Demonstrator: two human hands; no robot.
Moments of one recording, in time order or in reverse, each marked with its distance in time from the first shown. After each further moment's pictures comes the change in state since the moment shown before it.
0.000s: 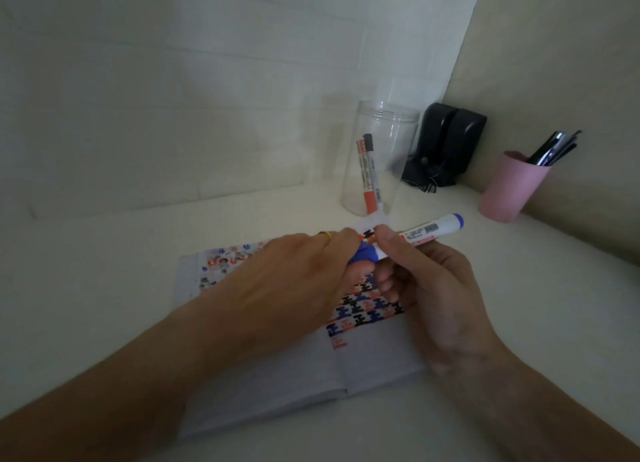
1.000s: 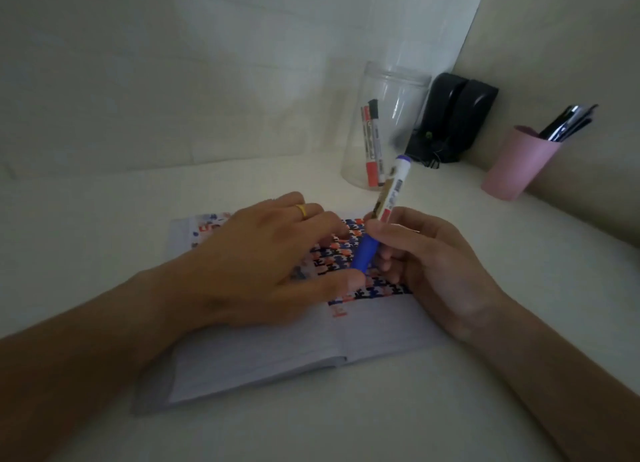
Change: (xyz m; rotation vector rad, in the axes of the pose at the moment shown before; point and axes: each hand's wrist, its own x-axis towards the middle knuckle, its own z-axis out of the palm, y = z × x) left_hand -0.020 -0.018 0.000 -0.110 -0.132 -0.041; right_hand 0.018 0.011 -0.021 -0.168 -0.224 0.123
